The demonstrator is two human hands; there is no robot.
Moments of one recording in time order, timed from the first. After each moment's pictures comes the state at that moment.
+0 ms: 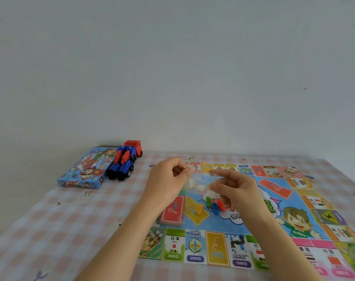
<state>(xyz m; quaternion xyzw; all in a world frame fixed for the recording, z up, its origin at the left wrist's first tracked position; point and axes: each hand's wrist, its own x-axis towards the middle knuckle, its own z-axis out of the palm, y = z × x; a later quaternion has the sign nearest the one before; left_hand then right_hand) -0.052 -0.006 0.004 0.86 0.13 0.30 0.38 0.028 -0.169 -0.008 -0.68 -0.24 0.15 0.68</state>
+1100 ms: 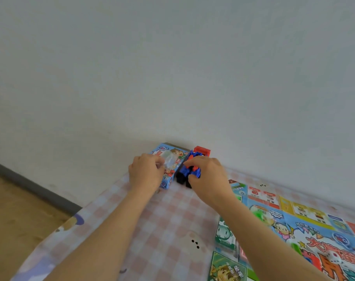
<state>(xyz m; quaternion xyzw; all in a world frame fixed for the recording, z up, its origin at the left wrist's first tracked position) -0.132 0.191 -0.025 0.80 0.47 0.33 0.18 -0.039 0.053 0.022 -0.80 -0.53 -0.04 0.28</state>
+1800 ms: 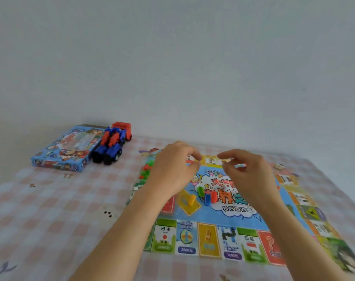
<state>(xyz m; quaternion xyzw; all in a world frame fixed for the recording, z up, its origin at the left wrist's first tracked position) -0.039 -0.014 0.011 0.92 0.11 0.26 0.28 0.038 -0.172 0.018 -0.85 -0.29 -0.09 0.43</state>
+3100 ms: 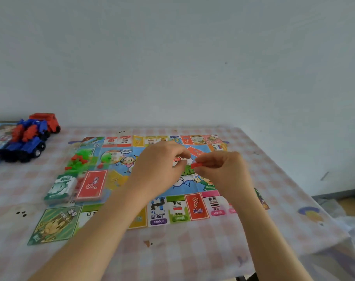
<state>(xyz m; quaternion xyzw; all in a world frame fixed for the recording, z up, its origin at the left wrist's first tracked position) -0.013 -0.120 0.000 0.94 -0.04 0.24 0.23 0.033 -0.278 -0.003 -0.83 -0.18 -0.02 0.53</state>
